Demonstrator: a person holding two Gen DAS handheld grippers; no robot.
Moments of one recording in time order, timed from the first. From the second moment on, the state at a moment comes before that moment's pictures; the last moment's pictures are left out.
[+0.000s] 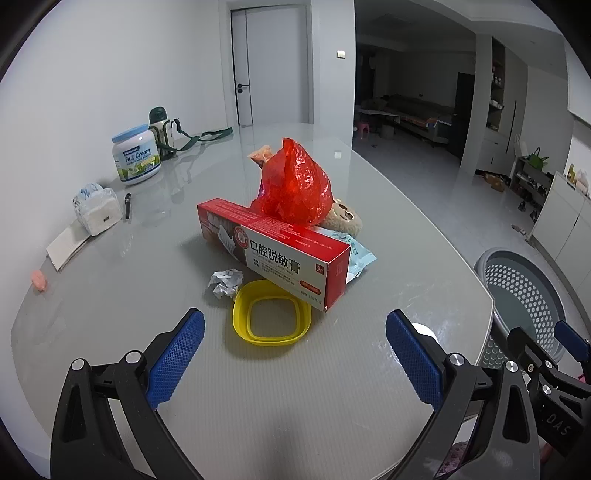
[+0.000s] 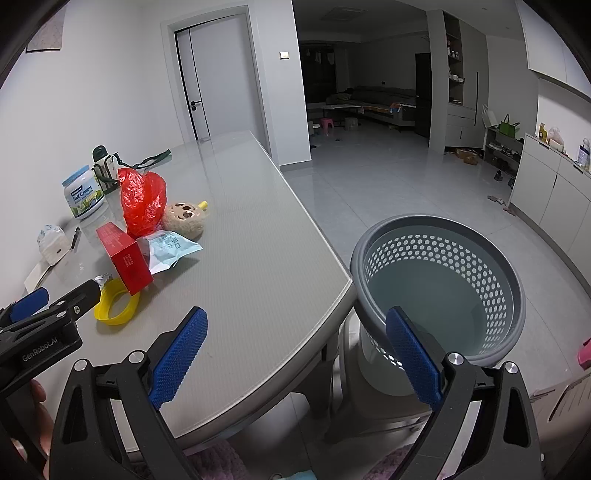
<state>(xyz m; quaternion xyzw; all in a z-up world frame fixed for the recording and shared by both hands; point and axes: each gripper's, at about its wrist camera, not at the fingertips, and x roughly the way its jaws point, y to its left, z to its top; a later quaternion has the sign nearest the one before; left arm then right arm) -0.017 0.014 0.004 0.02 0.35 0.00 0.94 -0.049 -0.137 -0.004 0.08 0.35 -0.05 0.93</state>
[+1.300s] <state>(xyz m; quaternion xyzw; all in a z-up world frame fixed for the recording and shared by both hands) 0.005 0.112 -0.025 -0.02 0.39 0.07 0.92 0.018 -0.066 -0.026 0.07 0.37 0.11 0.92</state>
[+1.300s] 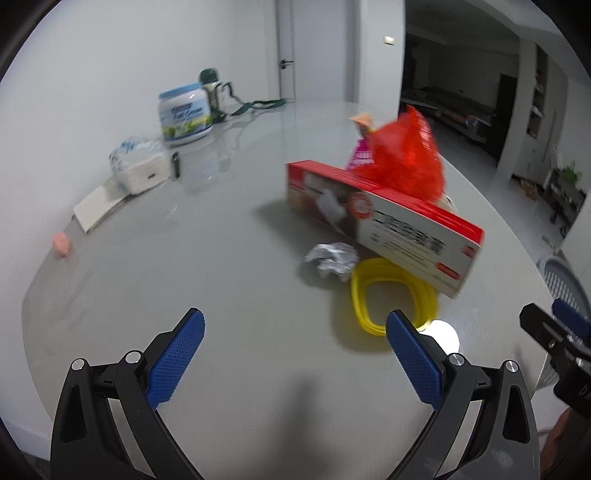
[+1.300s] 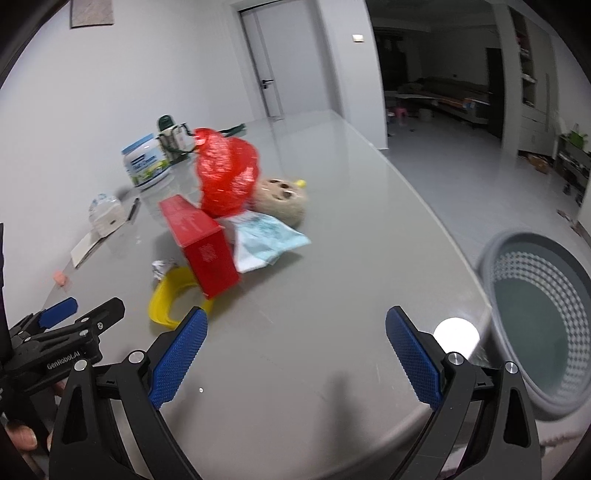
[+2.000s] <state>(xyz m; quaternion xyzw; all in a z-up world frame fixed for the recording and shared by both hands) 0.024 0.156 -0.014 -0.06 0.39 0.11 0.91 0.102 -0.056 -0.032 0.01 0.39 0.04 0.92</state>
